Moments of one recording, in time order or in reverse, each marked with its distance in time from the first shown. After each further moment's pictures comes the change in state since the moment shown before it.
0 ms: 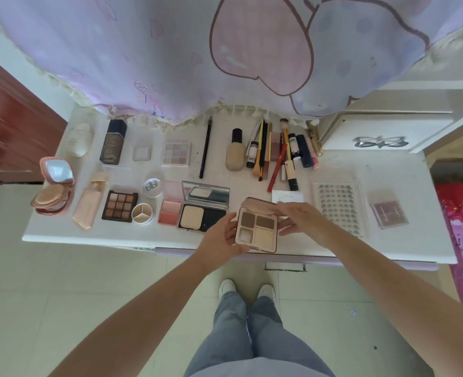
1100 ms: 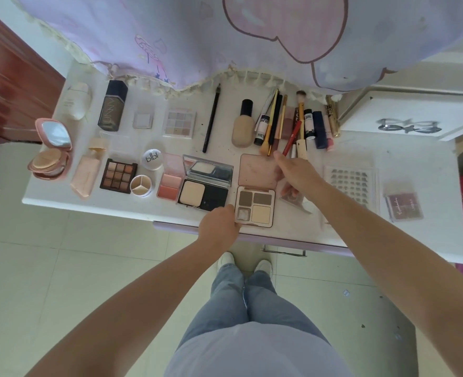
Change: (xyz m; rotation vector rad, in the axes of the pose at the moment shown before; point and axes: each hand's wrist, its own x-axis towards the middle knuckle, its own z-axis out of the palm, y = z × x) left_hand 0.021 -0.008 0.015 1.062 0.204 -0.144; right_hand 0.056 -0.026 -0.001 -0.402 0.218 0.068
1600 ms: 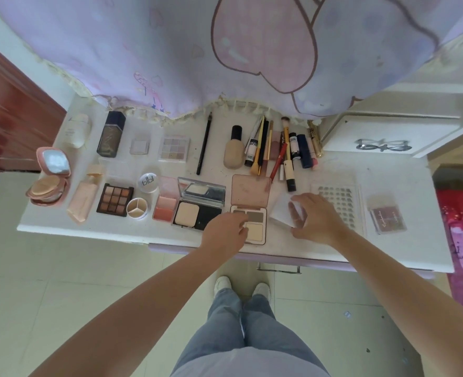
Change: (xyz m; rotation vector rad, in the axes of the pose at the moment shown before) left_hand -0.003 0.018 -0.024 -0.138 0.075 0.219; right_hand -0.031 0.071 -0.026 -0.611 0.124 -0.379
